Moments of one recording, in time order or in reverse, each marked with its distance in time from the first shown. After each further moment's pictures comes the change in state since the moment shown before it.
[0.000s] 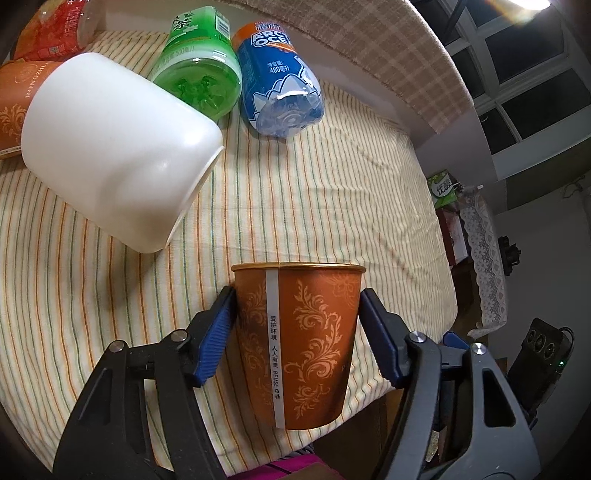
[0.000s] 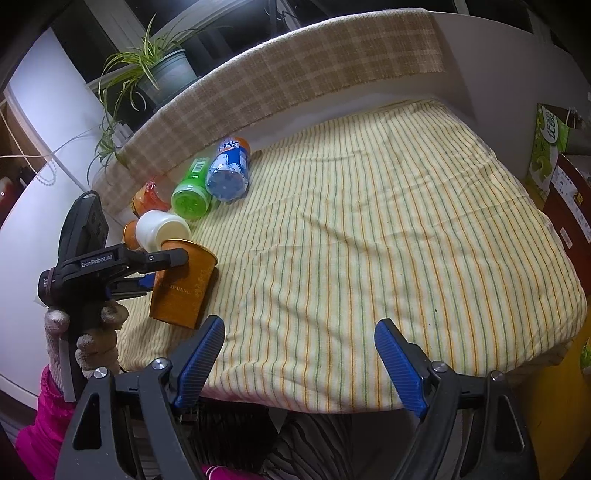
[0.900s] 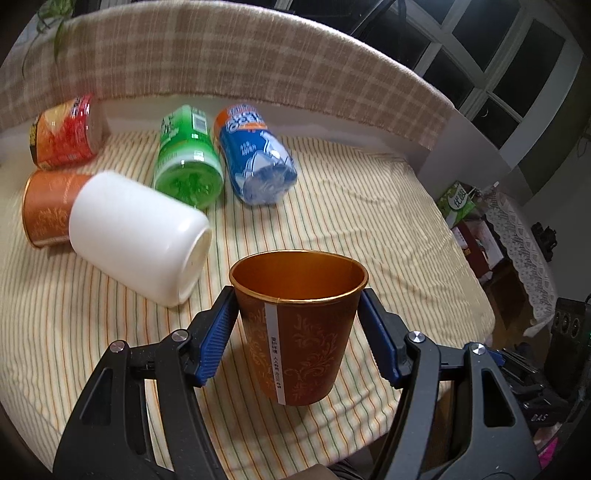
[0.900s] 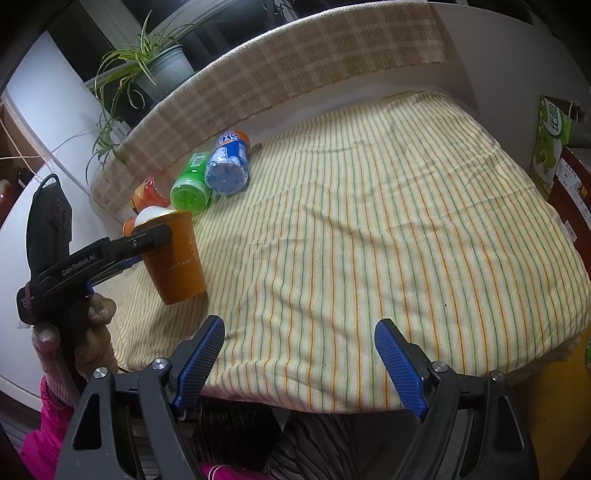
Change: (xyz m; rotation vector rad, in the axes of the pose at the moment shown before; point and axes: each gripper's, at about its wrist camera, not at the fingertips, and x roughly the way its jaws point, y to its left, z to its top) left arm -0.028 -0.043 -0.011 0.219 -0.254 0.190; right arm 0.009 0.002 -0.002 0.013 0.022 0.012
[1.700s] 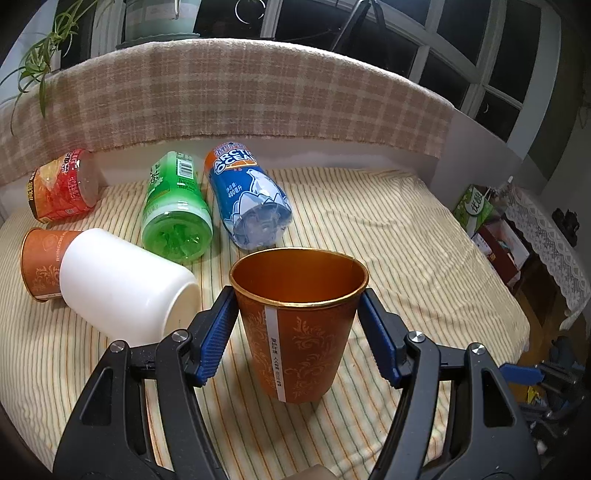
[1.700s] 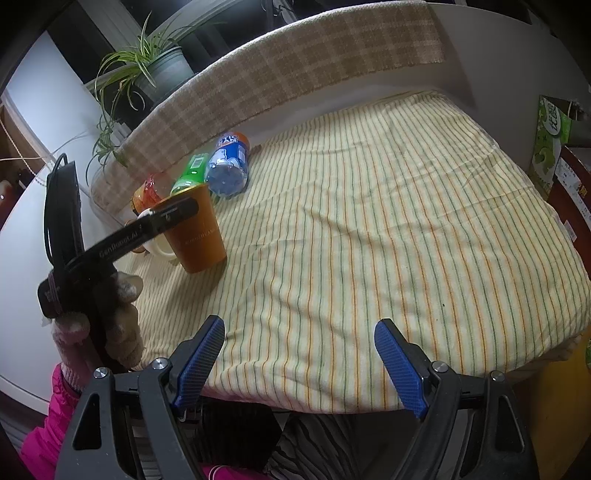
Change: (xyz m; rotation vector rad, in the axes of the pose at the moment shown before) left arm 0.020 -0.020 0.009 0.116 -0.122 0.088; right arm -0.003 0.000 -0.001 0.002 -0.011 -0.002
